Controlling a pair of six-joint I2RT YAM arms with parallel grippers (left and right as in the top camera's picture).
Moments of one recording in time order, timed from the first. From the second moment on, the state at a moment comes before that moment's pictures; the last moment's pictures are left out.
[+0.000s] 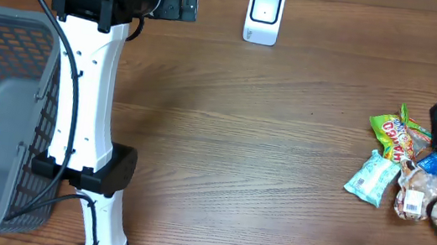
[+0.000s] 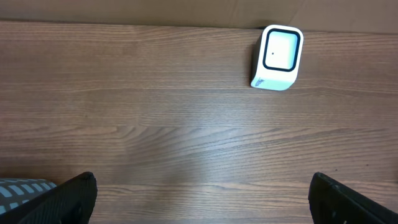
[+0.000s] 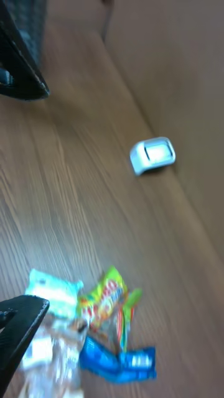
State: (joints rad) left arm -0.19 2.10 2.85 -1.65 -0.05 -0.22; right arm -0.35 1.18 1.97 -1.56 -0.46 0.21
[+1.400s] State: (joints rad) left arm -0.19 2.10 2.85 -1.65 -0.05 -0.22; right arm 0.04 0.07 0.03 0.06 -0.15 0.04
